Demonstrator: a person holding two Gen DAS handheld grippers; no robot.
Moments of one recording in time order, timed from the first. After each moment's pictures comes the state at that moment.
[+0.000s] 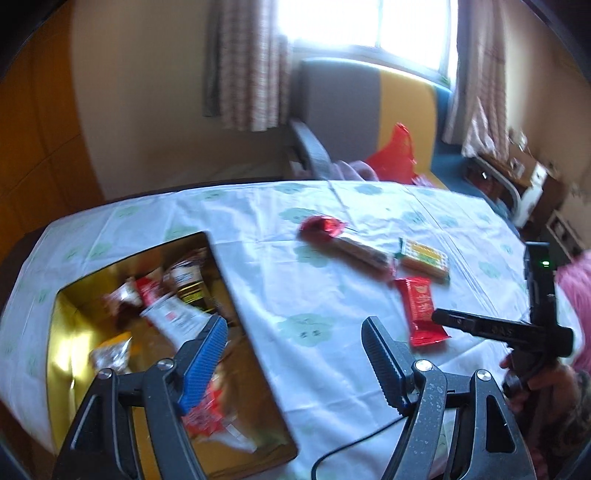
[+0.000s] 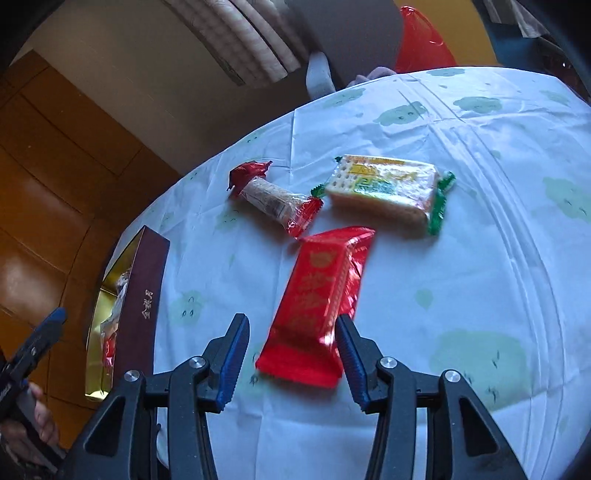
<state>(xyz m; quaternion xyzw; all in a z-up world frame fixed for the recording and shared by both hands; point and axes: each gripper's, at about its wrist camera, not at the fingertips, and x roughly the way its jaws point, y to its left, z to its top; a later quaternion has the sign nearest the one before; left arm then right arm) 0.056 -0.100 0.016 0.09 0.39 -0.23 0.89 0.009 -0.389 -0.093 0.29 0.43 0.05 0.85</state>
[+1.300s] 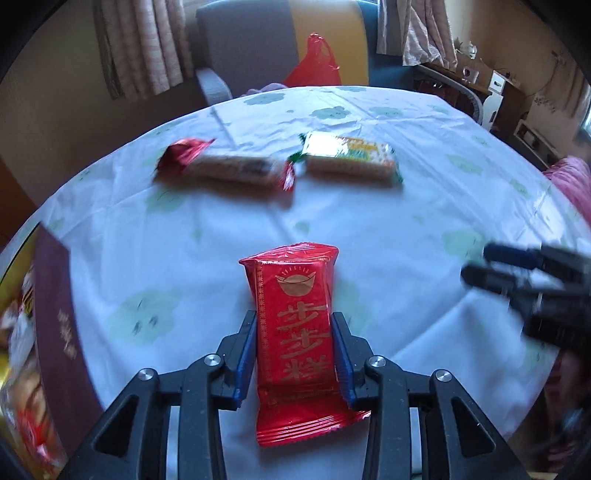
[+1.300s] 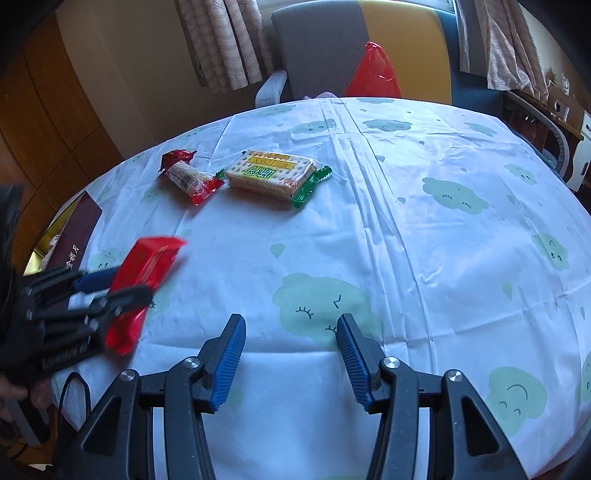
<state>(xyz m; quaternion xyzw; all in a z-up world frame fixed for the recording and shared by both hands) 0.032 -0.220 -0.098 0.19 0.45 -0.30 0.82 -0.039 -0.420 -0.099 0.16 0.45 -0.05 0.88</state>
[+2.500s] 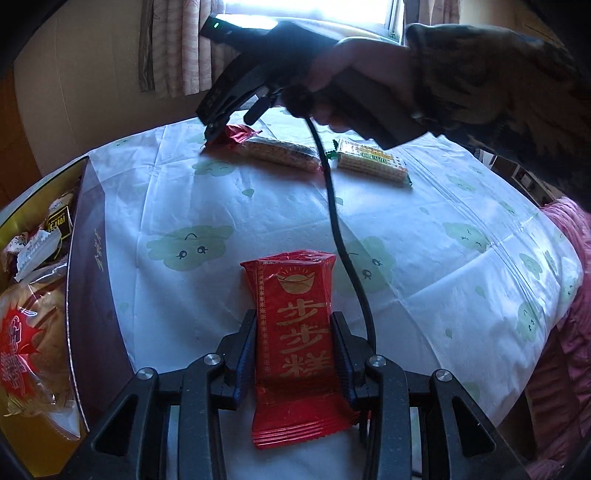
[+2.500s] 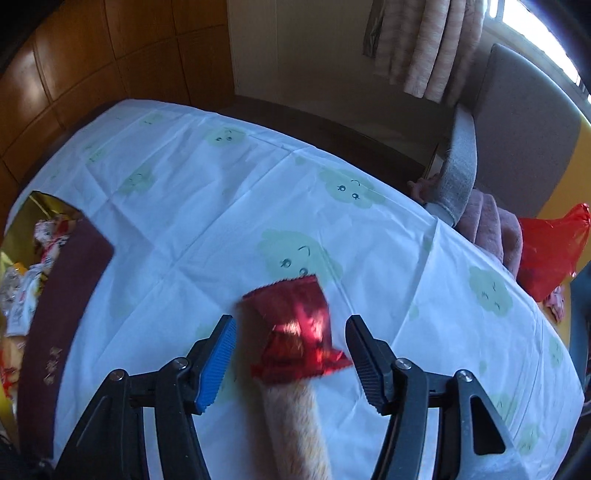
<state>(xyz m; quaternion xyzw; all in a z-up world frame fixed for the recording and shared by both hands) 0.013 -0.156 -0.105 0.11 0.42 -0.31 0.85 0.272 -0.286 -0.080 -0.09 0.51 0.15 0.84</state>
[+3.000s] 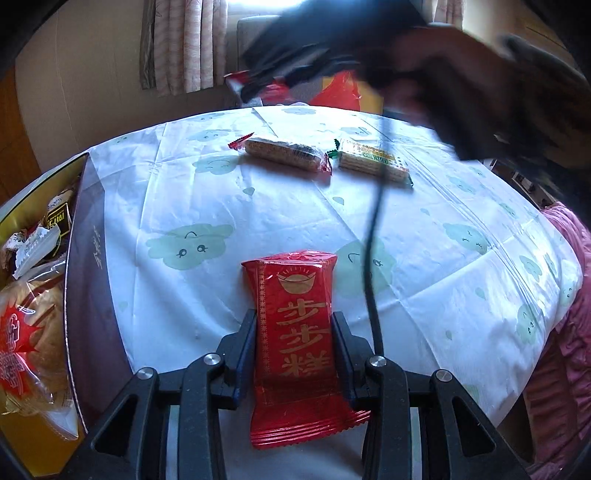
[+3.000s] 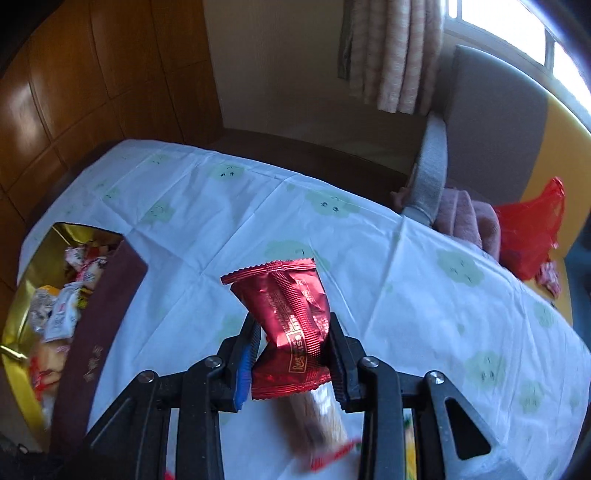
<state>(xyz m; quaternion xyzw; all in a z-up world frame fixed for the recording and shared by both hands) 0.013 -0.156 -0.104 0.11 0.43 -0.31 0.84 0.177 -0.322 -0.021 -0.01 0.45 0.12 0.88</state>
